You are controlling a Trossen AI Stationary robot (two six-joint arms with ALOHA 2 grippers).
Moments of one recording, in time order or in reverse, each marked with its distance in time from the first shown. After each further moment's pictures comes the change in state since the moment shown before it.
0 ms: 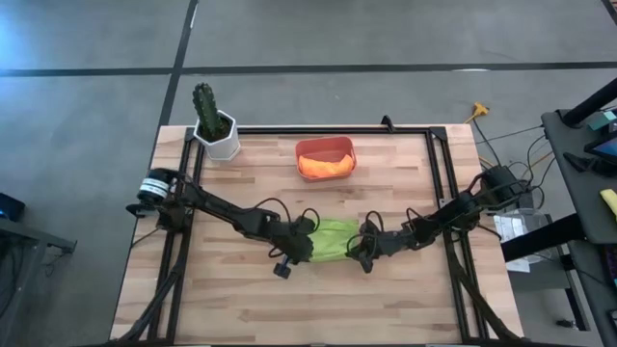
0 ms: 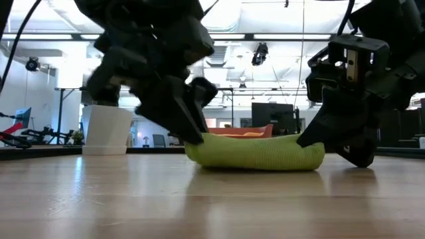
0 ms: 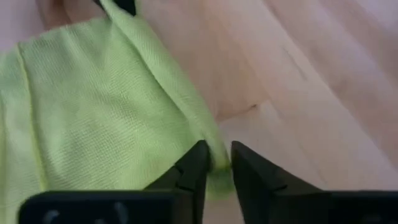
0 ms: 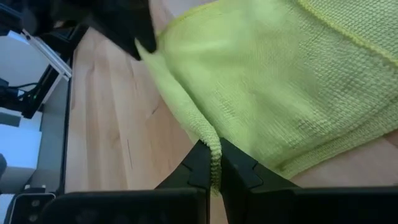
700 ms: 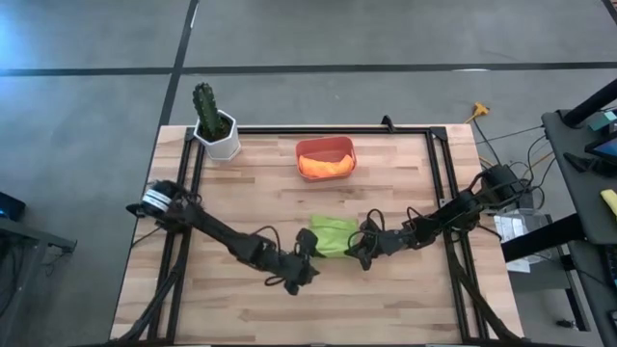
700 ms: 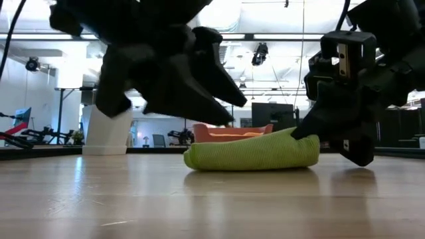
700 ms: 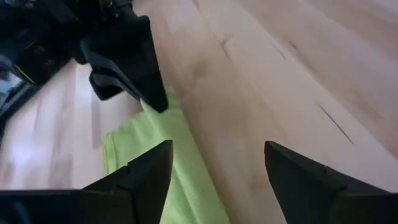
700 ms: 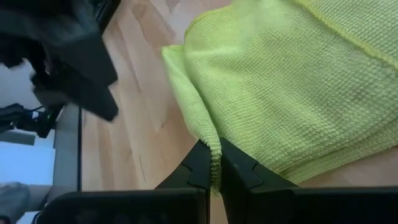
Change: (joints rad) left arm -0.200 0.055 0.030 0.224 -0.500 0.148; right arm -0.005 -0.047 0.008 0.031 0.028 0.061
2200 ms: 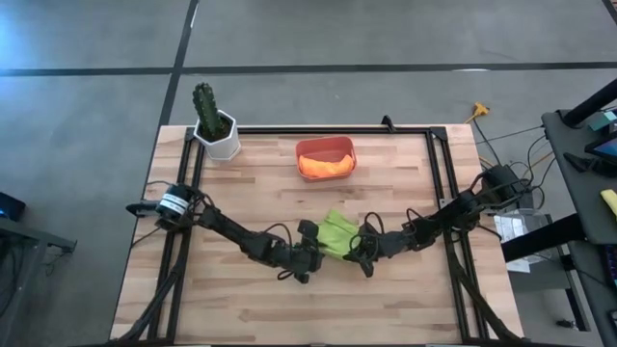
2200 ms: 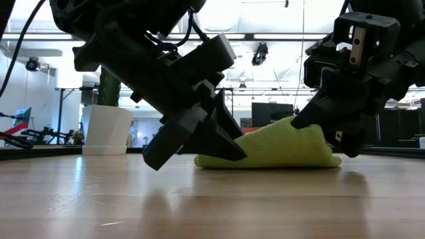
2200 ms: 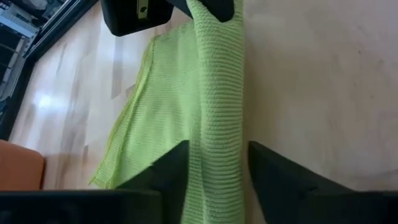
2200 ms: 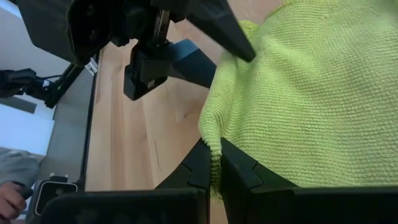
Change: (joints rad) left arm 0.059 0.134 0.014 0.070 -0.133 -0.075; right arm 0.023 -0.006 0.024 0.012 -0.032 -0.161
